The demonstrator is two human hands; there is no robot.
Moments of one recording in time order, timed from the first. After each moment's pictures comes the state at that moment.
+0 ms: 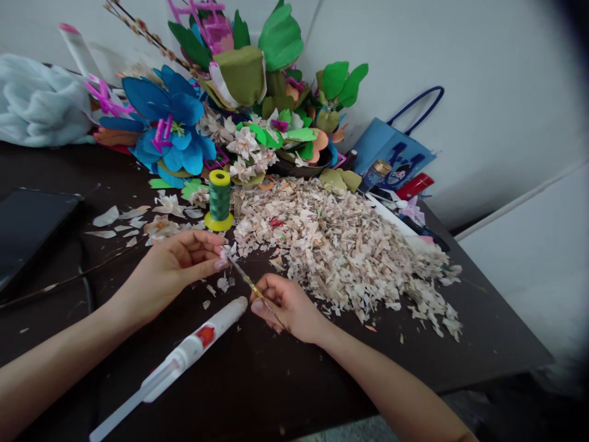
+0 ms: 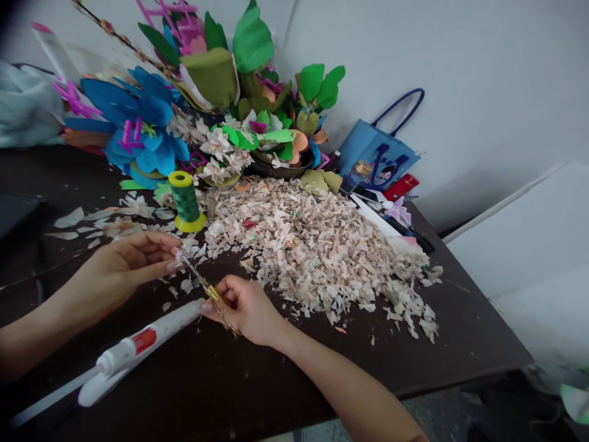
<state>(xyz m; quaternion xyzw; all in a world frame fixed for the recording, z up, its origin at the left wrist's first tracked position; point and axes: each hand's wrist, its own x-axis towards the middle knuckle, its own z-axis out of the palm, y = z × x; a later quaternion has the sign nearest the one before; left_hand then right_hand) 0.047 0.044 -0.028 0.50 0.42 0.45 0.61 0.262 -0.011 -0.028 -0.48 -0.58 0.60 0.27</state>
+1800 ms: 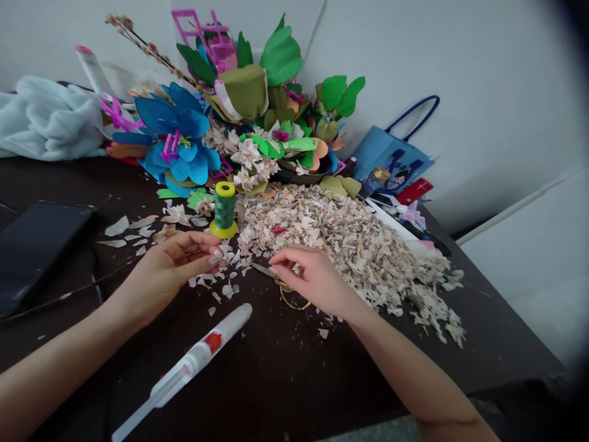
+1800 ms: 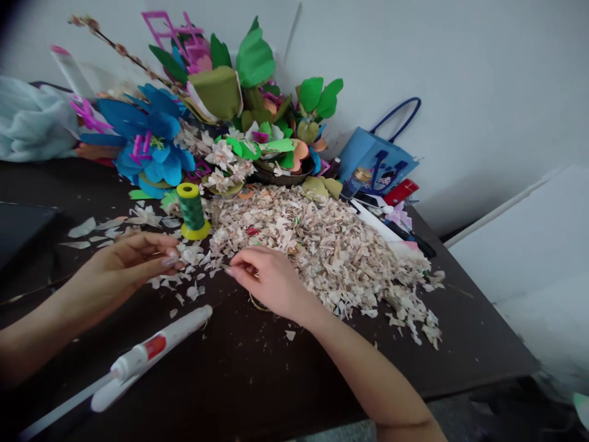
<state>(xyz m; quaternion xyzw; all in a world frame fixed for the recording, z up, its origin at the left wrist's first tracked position) 0.036 0.051 -0.020 0.46 0.42 0.47 0.62 0.283 0.025 0.030 -0.48 -0.81 0.26 0.22</state>
